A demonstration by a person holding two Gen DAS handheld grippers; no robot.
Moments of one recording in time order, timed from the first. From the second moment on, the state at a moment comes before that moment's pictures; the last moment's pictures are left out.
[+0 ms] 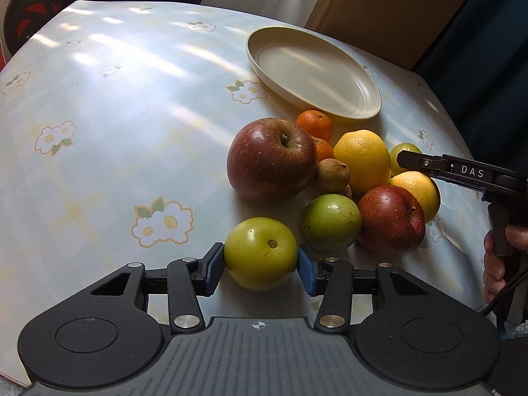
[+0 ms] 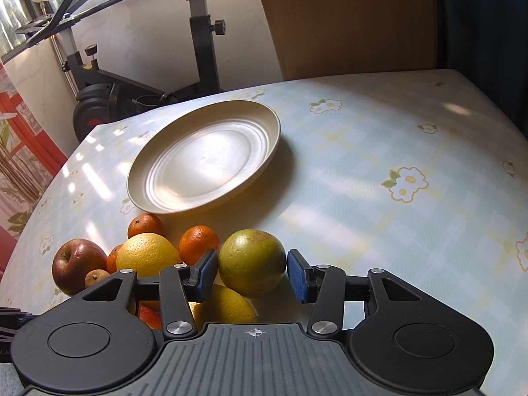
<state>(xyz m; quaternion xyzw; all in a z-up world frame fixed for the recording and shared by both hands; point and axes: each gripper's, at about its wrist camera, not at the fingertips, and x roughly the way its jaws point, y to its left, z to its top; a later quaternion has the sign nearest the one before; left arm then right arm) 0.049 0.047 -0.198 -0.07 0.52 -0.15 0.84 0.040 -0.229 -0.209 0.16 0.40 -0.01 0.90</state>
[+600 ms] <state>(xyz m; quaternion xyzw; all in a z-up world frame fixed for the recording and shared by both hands) 0.050 0.044 -0.145 0.00 0.42 -0.11 0.90 0.039 -0.239 -0.197 0.14 0.38 -0.02 0.92</state>
